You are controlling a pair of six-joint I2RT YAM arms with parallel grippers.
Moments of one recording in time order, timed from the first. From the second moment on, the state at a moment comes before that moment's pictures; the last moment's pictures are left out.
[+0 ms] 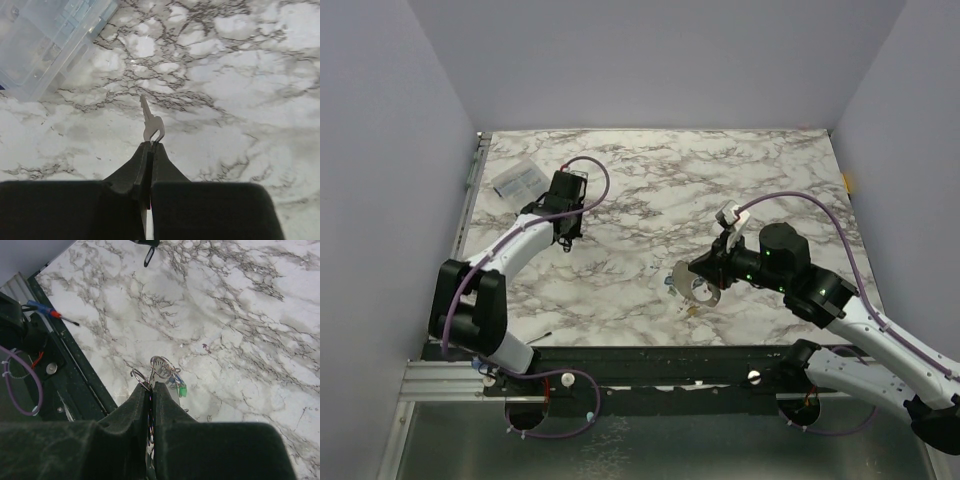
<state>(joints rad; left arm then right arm) -0.31 1.56 1.04 -0.45 -0.22 -0.10 0.79 0.82 0.81 -0.34 -0.21 0.16</state>
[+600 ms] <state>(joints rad) -0.43 1.12 0.90 -0.41 0.25 -0.10 0.79 0.86 0.88 -0.30 -0.14 0.09</state>
